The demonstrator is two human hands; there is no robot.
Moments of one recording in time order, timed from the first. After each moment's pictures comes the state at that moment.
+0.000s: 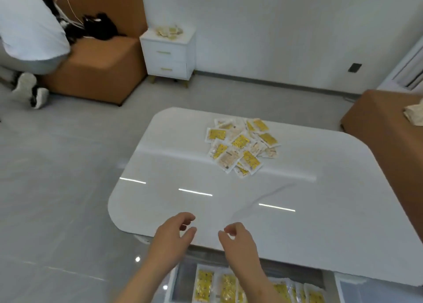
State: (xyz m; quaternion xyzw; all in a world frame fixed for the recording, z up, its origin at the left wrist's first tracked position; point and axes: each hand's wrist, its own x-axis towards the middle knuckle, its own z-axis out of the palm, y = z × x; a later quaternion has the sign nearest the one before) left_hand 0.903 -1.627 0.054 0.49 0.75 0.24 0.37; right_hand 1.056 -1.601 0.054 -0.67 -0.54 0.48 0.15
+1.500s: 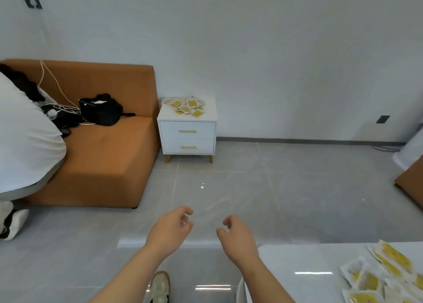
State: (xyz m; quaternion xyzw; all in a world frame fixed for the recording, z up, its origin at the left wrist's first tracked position) left_hand 0.273 -1.027 0.111 0.60 0.70 0.18 0.33; right_hand 0.443 -1.031 0.100 -0.70 -0.60 0.35 0.16
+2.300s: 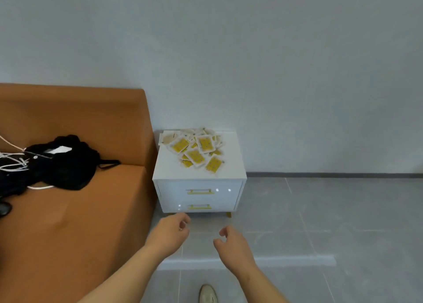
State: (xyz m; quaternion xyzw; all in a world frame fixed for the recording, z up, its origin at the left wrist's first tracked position) left_hand 0.095 -0.425 0.083 0.61 0.71 0.08 0.34; right_hand 0.267 -0.440 0.063 -0.71 -0.56 0.42 0.09
